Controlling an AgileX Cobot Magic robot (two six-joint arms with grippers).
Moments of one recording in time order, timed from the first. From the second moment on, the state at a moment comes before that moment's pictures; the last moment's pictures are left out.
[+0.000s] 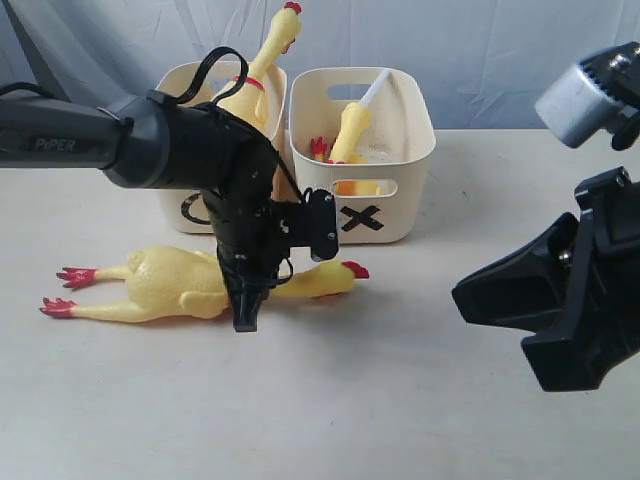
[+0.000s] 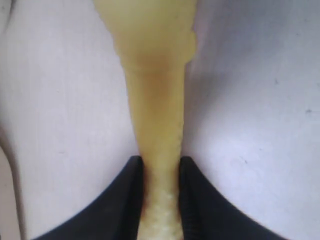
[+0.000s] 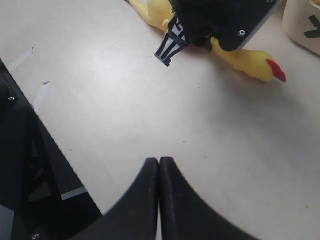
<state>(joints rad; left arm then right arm) -0.66 2.06 -1.36 0.12 0.81 0.80 0.53 0.94 -0.82 0.55 0.92 -0.47</state>
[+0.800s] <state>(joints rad) -0.63 1.71 -1.34 0.47 0.97 0.22 0.53 0.94 -0.82 0.55 0.92 -0.47</state>
